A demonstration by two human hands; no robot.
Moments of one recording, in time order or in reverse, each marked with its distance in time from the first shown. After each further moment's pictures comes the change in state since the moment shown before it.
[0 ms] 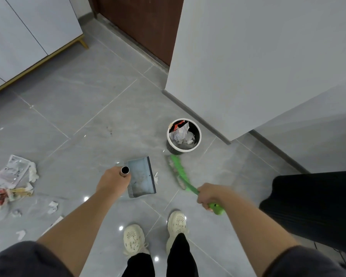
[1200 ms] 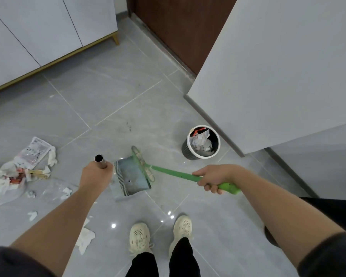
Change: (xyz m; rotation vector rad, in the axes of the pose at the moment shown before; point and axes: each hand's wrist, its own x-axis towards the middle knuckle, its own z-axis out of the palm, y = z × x) left_hand 0.028 -0.102 -0.083 -0.260 0.165 -0.195; right_hand -0.053 -0.112 -0.052 0.288 -0.127 -0.147
